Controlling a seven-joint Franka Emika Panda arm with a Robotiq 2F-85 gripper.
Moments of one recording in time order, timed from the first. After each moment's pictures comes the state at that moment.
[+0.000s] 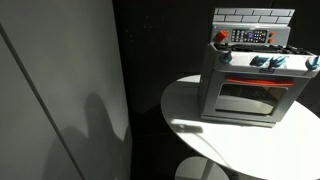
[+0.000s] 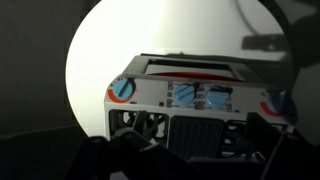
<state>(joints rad) -0.03 -0.23 0.16 -1.86 -0.09 1.73 0.49</state>
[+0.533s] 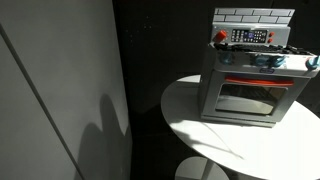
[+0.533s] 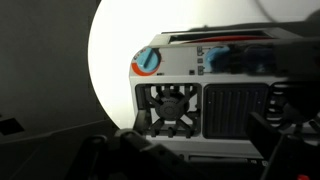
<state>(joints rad) -0.03 -0.10 0.10 -1.75 -0.21 1.75 0.59</state>
